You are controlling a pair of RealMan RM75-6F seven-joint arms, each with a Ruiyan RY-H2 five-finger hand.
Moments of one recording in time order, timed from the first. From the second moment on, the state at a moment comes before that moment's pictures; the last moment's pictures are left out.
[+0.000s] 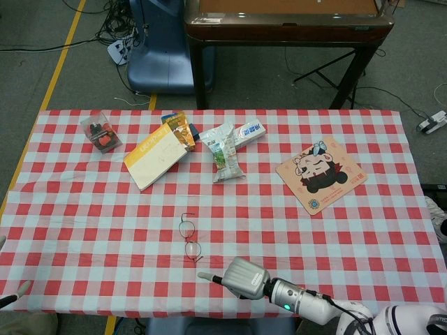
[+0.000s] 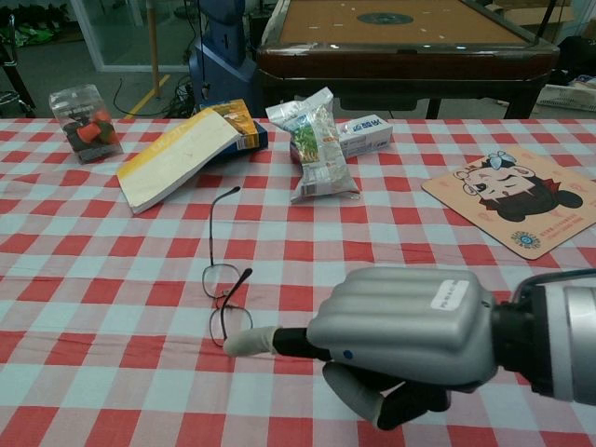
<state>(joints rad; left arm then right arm) 0.11 -1.18 0.00 -1.47 1.52 1.66 -0.09 0.70 -1.44 0.02 -1.86 -1.60 0.63 -0.37</state>
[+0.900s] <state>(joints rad) 0.11 -1.19 -0.01 -1.45 1.49 1.63 -0.10 0.86 -1.71 0.14 -1.57 -1.22 0.61 -0.38</state>
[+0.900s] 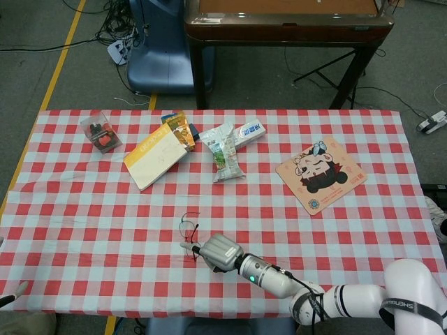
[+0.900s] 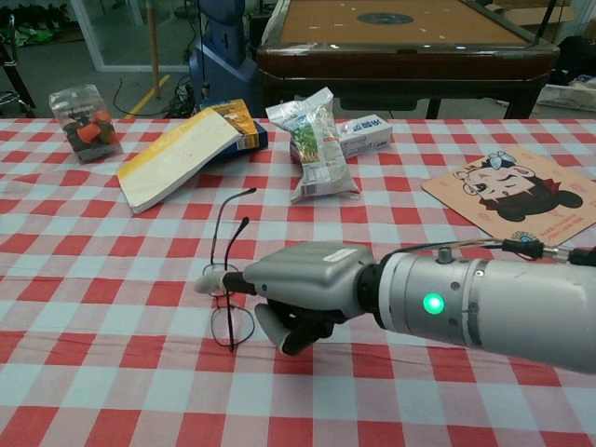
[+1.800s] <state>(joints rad) 0.12 -1.19 -0.02 -1.43 1.48 1.63 -0.11 1.02 -1.81 0.16 -1.40 -0.97 0.53 -0.28</state>
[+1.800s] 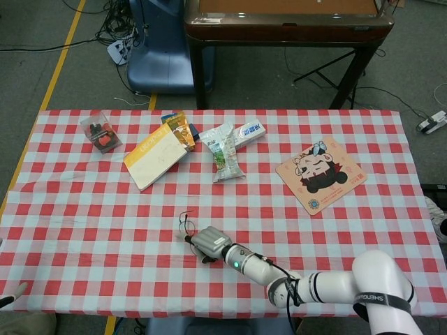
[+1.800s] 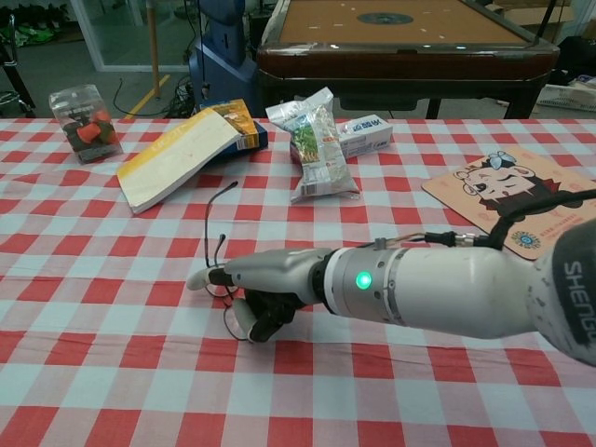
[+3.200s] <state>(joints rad) 0.12 -1.20 -0.02 -1.41 1.49 1.63 -0.13 1.02 -1.66 0.18 -1.49 -0.90 0.74 -0.31</state>
